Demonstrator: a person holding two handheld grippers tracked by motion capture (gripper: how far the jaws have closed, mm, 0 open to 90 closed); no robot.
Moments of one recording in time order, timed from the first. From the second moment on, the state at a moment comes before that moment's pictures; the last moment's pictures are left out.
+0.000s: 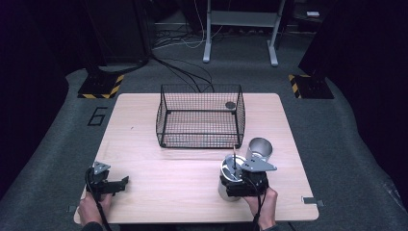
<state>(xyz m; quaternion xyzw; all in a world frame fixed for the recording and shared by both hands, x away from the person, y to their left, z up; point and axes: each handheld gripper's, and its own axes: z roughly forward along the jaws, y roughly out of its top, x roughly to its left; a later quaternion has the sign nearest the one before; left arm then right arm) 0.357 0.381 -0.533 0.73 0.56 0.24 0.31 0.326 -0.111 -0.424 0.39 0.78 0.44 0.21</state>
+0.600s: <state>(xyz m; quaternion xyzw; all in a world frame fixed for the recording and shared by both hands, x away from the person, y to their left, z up) 0.357 0.381 -0.533 0.73 0.56 0.24 0.31 0.328 -0.112 -0.410 0.38 0.78 0.44 0.22</state>
